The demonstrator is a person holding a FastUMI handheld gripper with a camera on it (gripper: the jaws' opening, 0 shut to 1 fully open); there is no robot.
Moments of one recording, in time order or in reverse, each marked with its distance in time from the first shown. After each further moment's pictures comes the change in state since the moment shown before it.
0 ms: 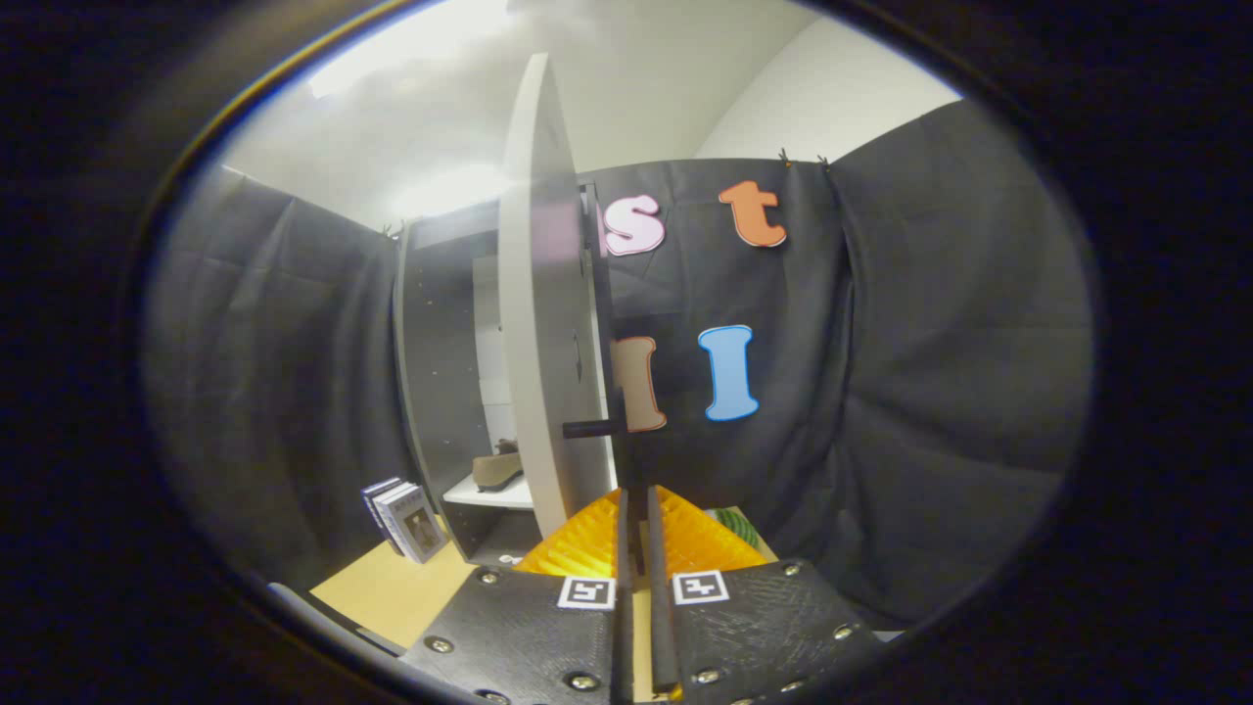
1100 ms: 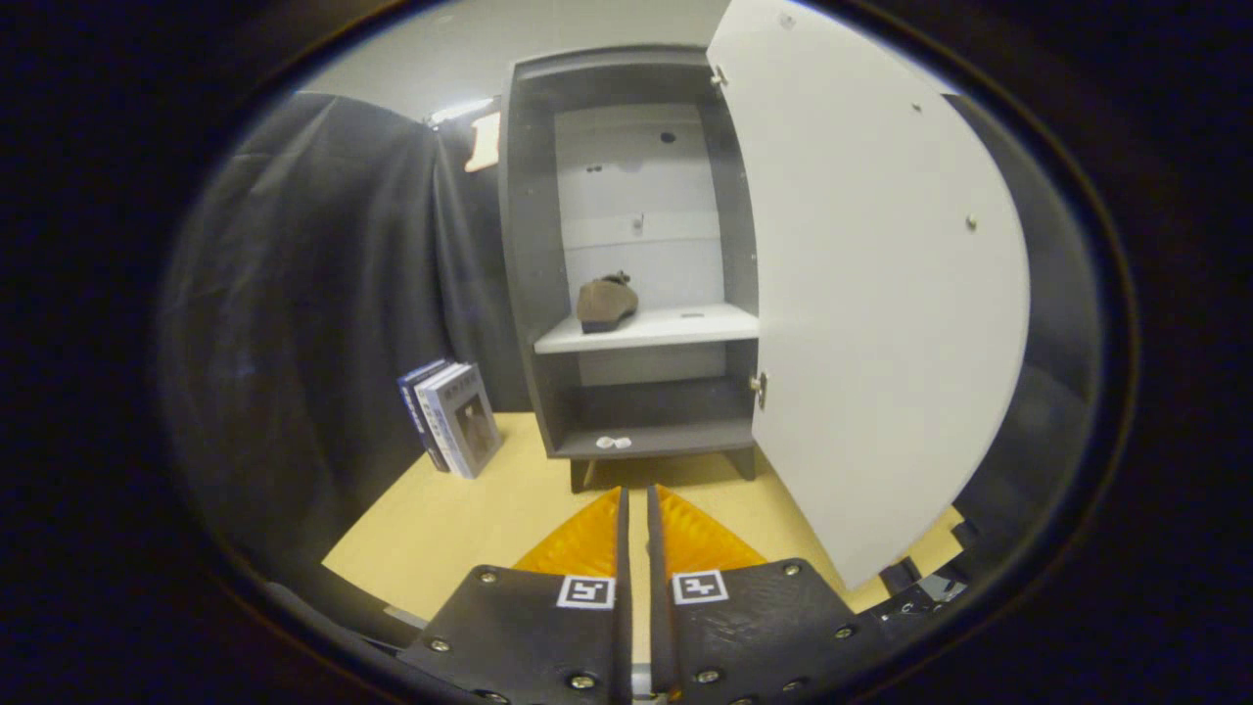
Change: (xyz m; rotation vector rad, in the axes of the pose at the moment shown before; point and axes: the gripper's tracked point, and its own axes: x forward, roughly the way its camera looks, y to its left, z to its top) arm 0.049 0.211 -0.282 -0.028 0.346 0.031
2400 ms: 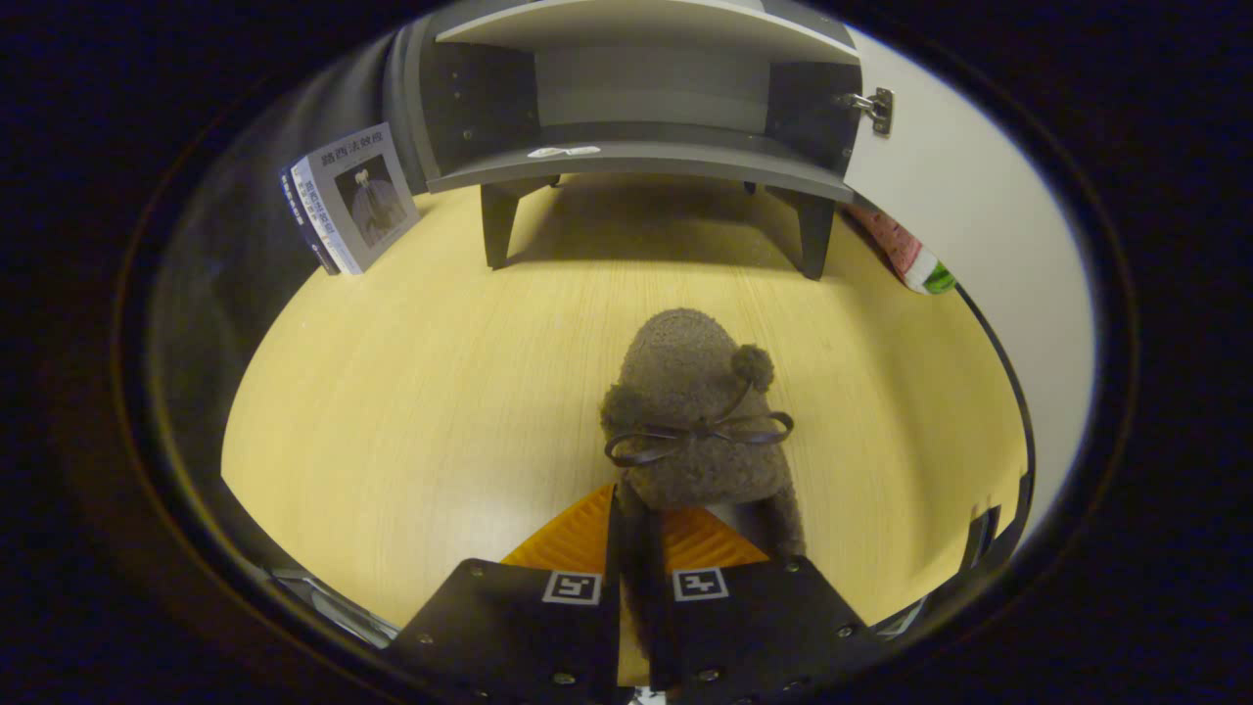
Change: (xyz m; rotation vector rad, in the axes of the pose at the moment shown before) arm 0.163 -0.029 -0.211 -0.130 0.594 -0.064
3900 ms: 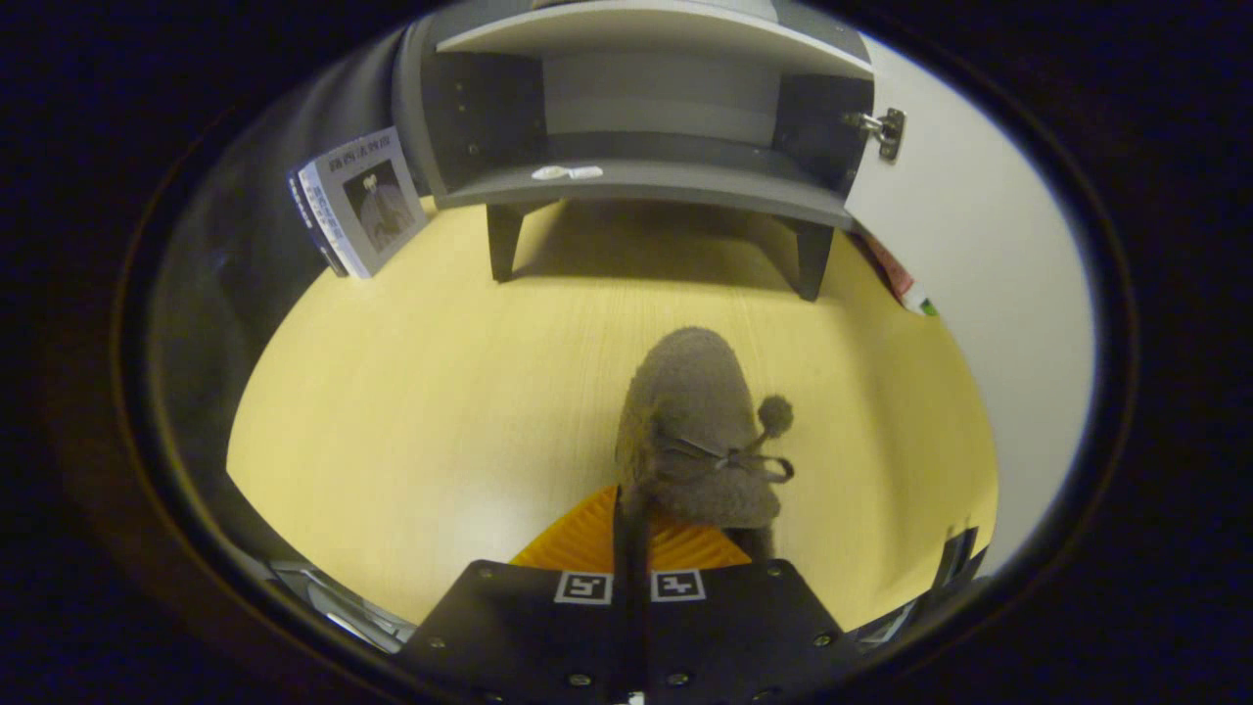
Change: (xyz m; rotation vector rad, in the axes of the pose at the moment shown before) arm -0.034 -0.011 0.031 -0.015 -0.026 0.042
